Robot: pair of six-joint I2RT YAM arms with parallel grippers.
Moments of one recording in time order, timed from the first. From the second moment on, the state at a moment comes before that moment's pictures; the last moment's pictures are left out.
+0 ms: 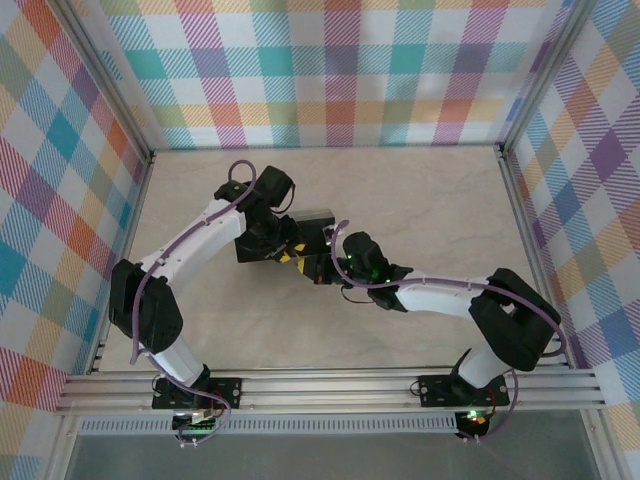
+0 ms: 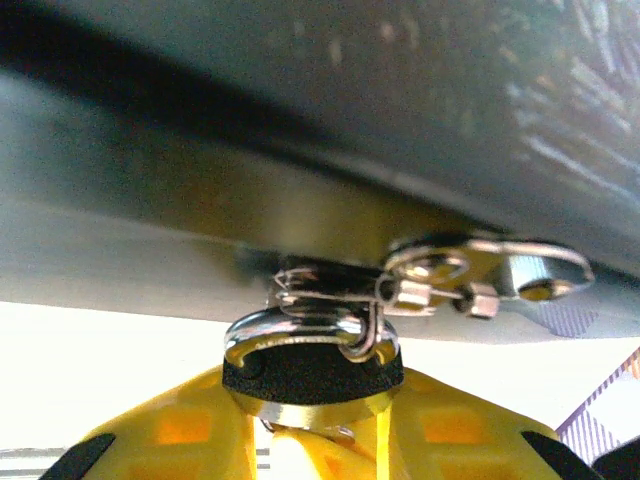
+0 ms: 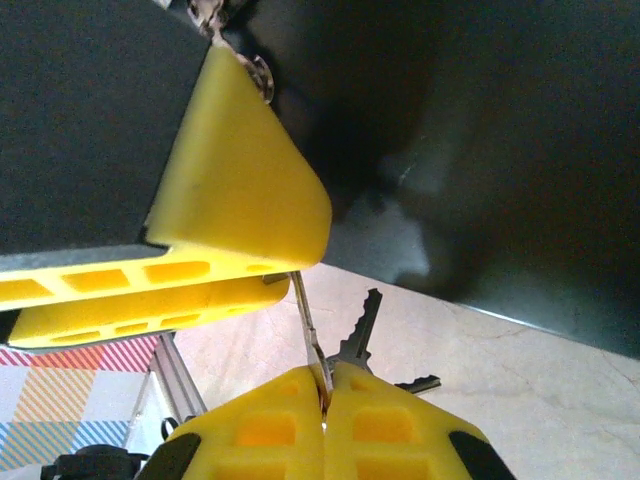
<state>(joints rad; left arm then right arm) -0.54 1.66 1.49 -1.11 0.26 -1.10 0.89 1.54 0.75 0.40 -0.26 0.87</state>
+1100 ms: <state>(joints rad) -0.58 1.66 1.31 -0.88 0.32 -1.15 0.81 1.48 0.70 0.23 -0.35 0.85</state>
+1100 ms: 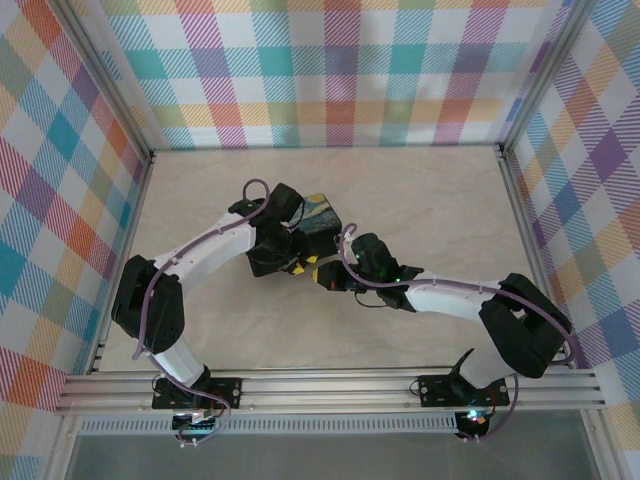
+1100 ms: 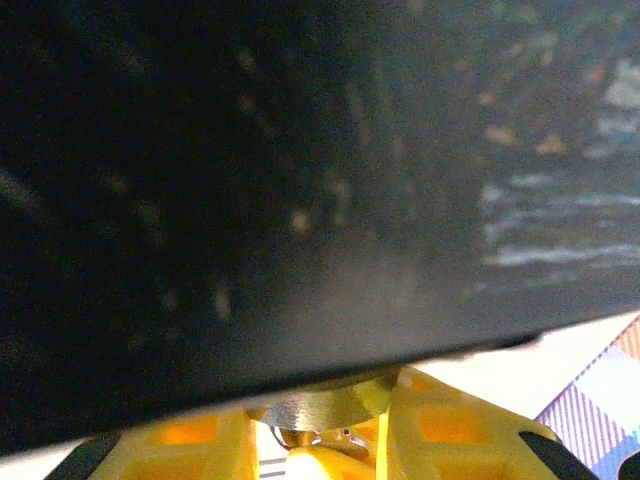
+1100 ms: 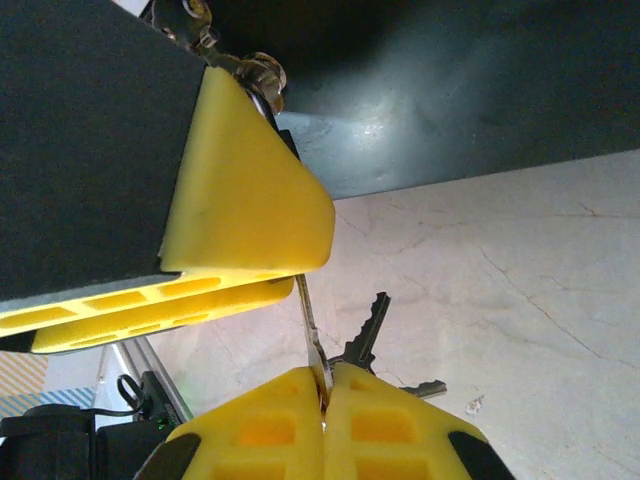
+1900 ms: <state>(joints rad) -0.61 1.75 1.19 -0.68 0.21 -1.21 0.78 1.70 0.58 0.56 -0.39 0.92</state>
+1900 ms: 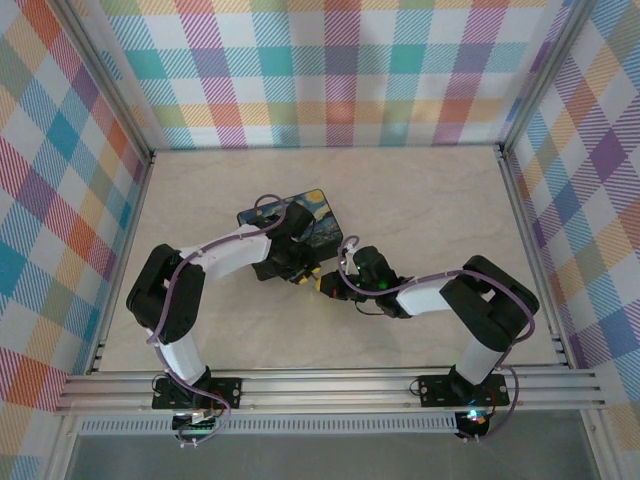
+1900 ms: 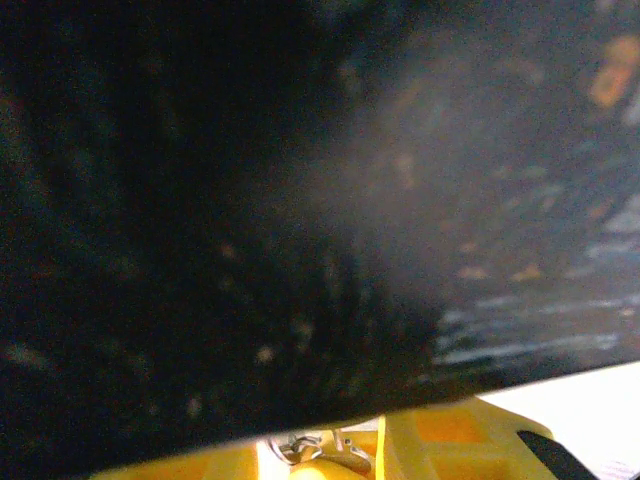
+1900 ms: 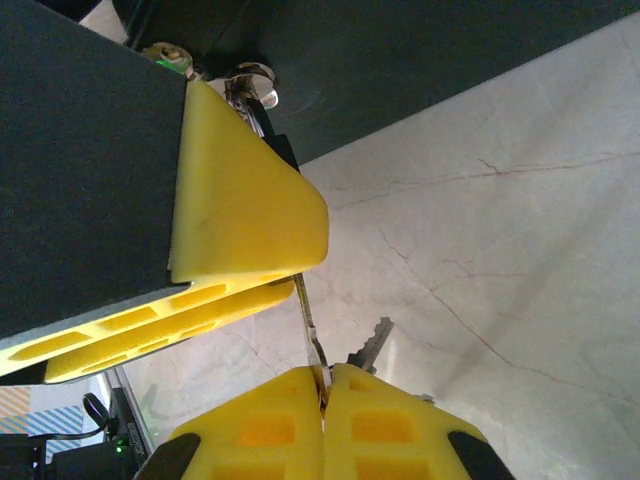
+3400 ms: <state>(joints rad) -0.76 1.84 1.16 -0.55 -0.39 -0.95 0.74 1.50 0.50 0.47 -0.43 0.86</state>
